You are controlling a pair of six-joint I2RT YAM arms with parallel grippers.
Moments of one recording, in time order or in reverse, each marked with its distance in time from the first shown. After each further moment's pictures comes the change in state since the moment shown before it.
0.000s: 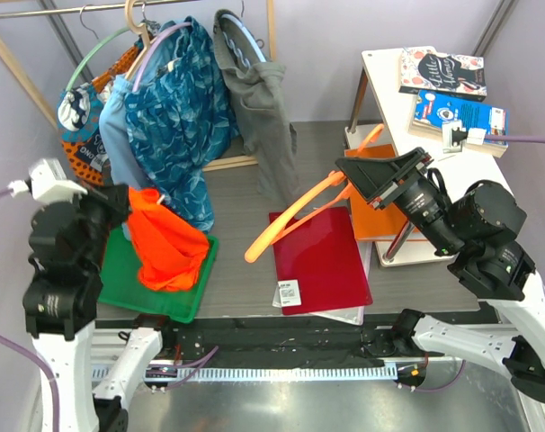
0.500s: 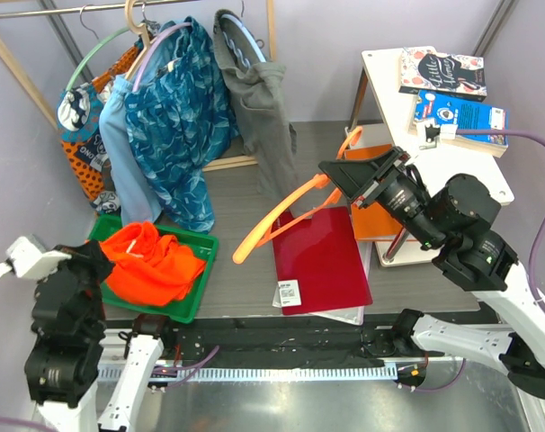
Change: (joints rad) left arm -0.016 -0.391 -0.243 -0.172 -0.353 0.000; right arm 0.000 0.039 -0.019 0.015 -0.044 0.031
